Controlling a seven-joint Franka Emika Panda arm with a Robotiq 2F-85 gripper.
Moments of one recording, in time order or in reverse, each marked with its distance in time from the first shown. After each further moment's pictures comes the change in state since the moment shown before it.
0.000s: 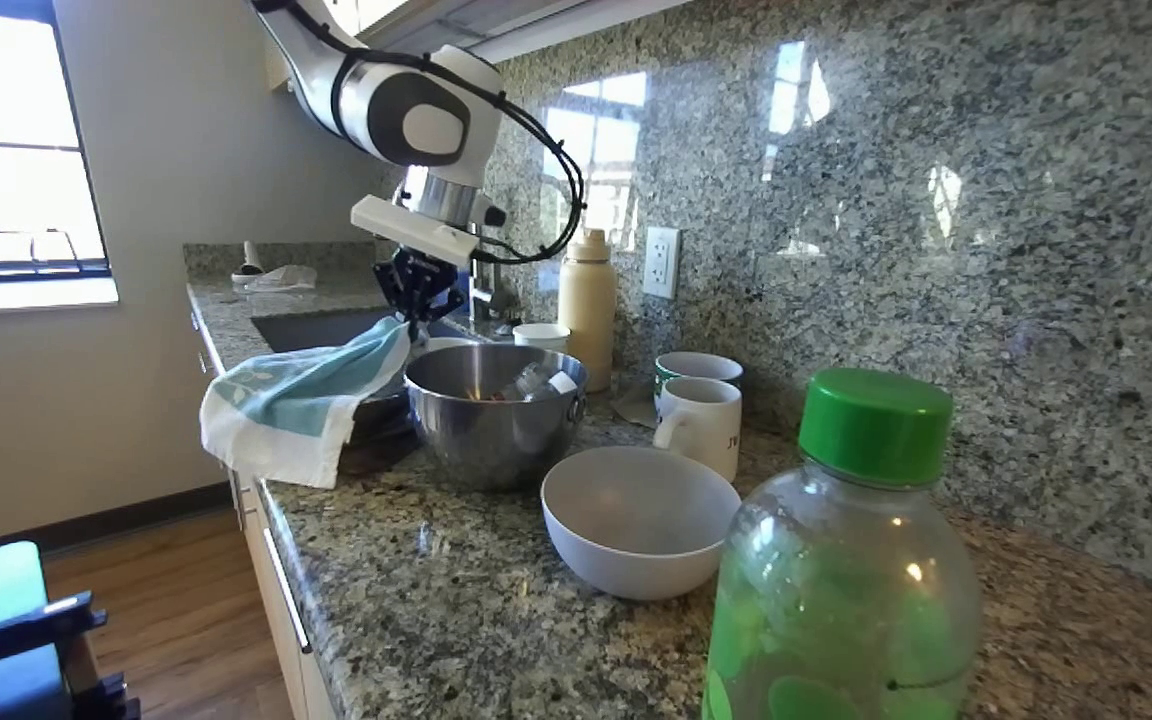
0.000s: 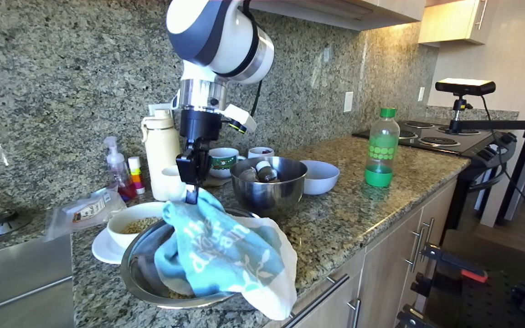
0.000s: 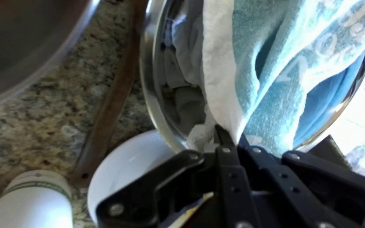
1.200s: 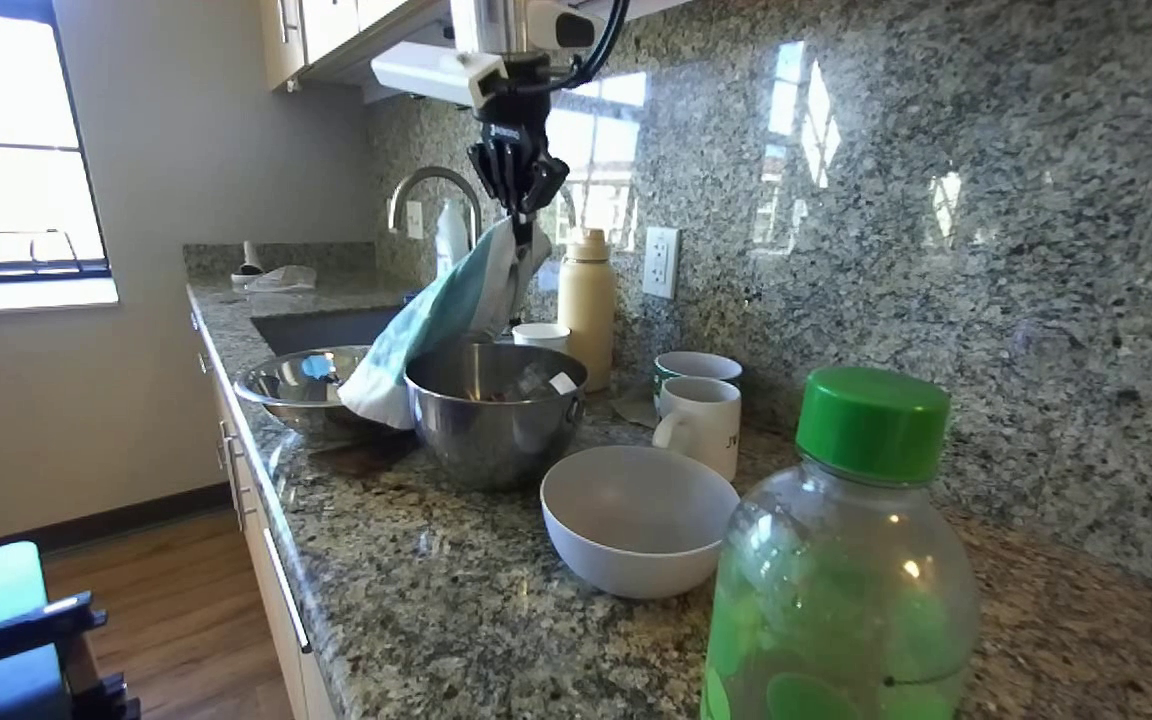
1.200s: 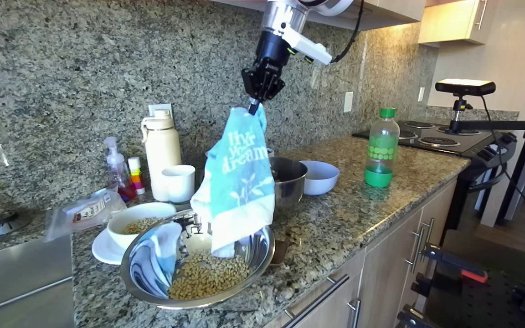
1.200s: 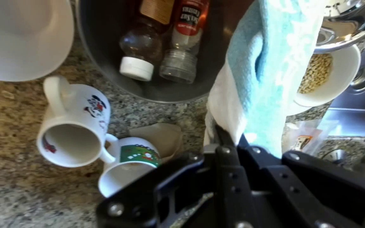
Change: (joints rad) arm -0.037 -0.441 -0.259 -0.263 -0.006 0.147 0.376
